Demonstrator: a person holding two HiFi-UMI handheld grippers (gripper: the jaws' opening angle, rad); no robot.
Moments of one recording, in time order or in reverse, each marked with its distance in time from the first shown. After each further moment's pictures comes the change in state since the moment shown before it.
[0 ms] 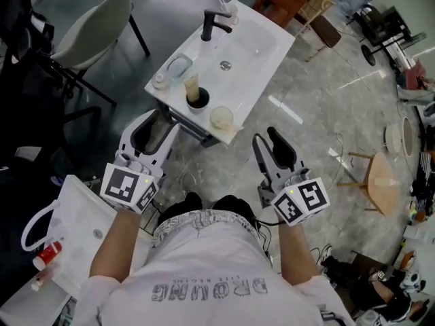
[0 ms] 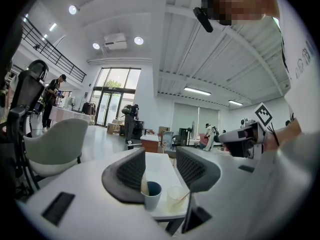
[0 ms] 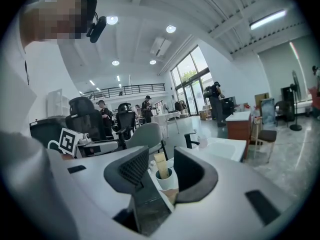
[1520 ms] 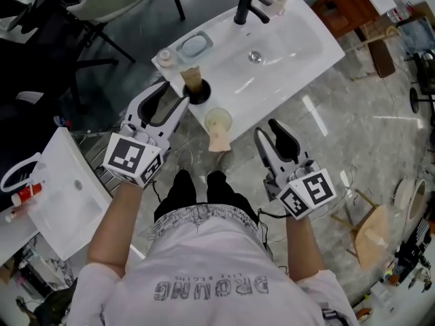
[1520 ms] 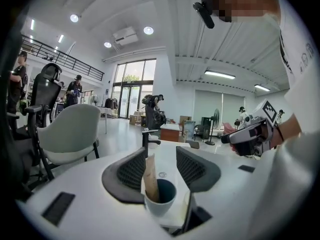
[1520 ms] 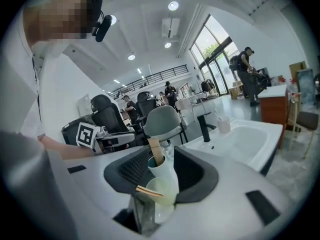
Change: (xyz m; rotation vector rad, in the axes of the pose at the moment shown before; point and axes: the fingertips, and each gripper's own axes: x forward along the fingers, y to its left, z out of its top) left arm 0.092 0.018 -0.056 0.008 0.111 0.283; right arm 0.076 -0.095 -0.036 0.025 0.197 0.398
